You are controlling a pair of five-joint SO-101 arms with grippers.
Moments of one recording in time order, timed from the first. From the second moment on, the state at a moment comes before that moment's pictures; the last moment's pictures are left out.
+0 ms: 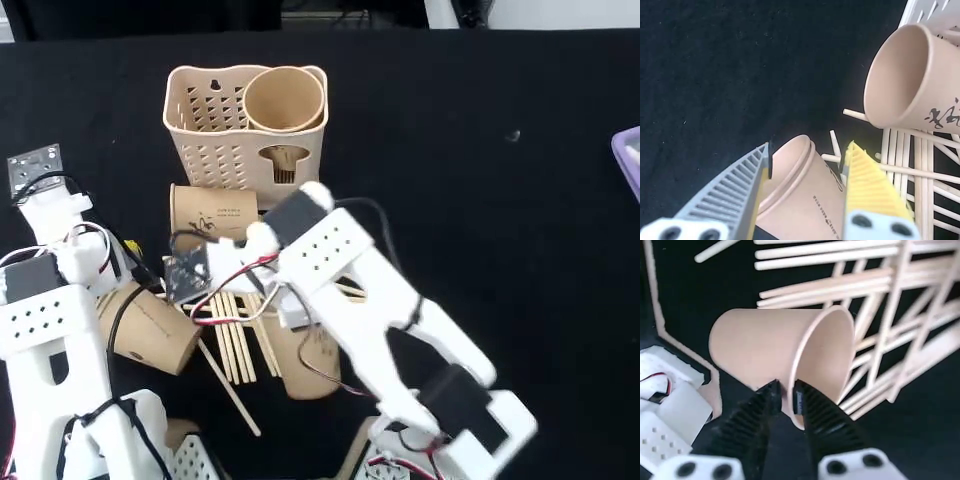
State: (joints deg) left arm -26.5 -45.1 44.0 69.7 -2.3; right arm -39.9 -10.0 10.1 99.1 59.0
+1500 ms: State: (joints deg) left arm -26.5 -45.1 44.0 69.7 -2.3; right arm -18.8 22.5 -72.0 99.2 55.4
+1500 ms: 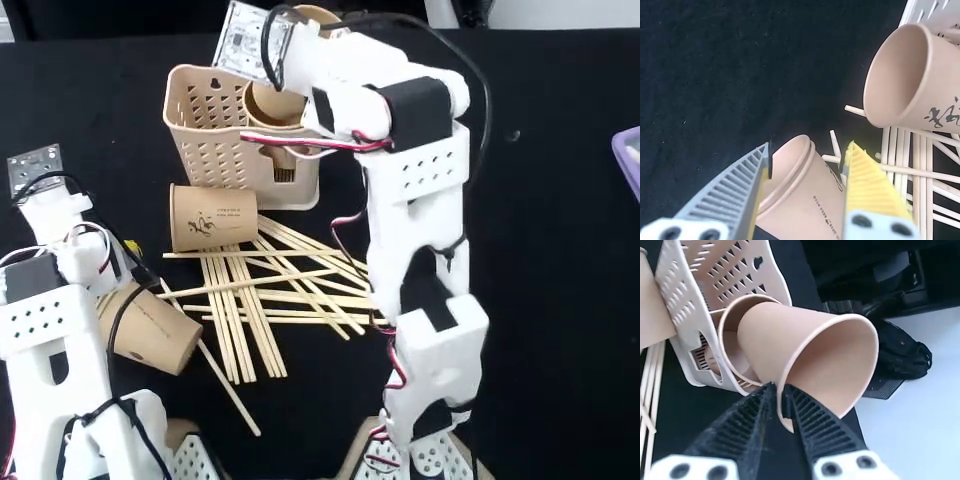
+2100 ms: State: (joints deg) left arm -26.5 -45.1 44.0 69.7 -2.3; right arm -24.2 22.7 -68.8 99.3 55.4
